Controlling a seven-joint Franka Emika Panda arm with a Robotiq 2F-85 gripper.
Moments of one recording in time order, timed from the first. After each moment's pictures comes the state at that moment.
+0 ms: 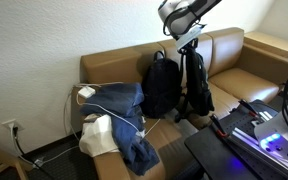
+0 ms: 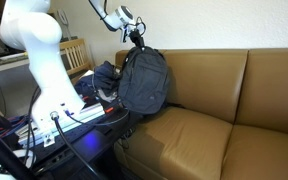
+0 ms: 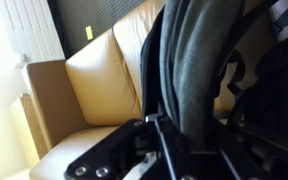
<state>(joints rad) 0.28 0.50 -0.08 -1.83 -0.58 1.84 0.83</state>
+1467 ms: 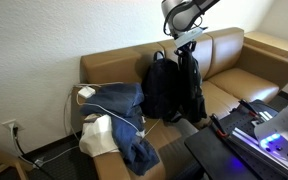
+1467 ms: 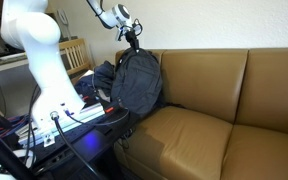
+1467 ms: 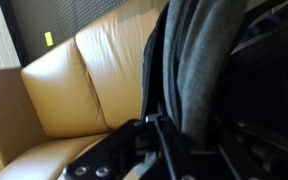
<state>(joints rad) 0.21 0.42 0.01 -1.93 -0.46 1.95 0.78</state>
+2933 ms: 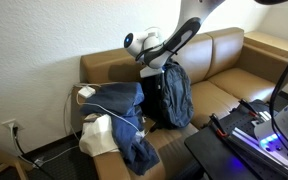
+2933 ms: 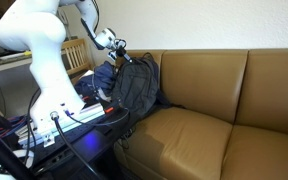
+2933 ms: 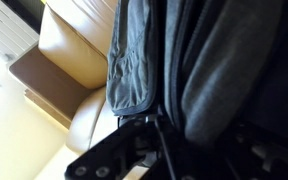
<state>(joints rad) 0.52 0.80 0.00 -1.63 -0.81 1.93 1.64</state>
